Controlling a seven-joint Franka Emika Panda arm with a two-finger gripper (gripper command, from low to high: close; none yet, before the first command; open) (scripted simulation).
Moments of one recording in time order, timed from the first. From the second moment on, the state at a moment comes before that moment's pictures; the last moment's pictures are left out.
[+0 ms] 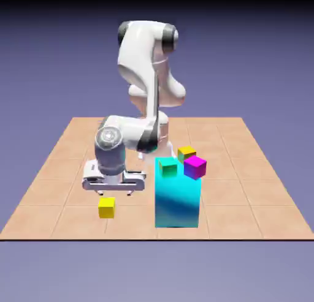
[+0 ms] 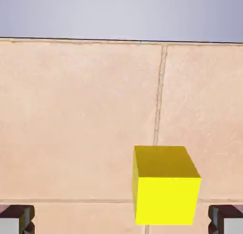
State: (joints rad) arm -0.14 0.45 -0.13 -1.98 -0.11 1.92 0.57
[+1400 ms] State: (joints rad) arm 0.20 0.02 0.45 -2.09 -0.66 1.64 -0.05
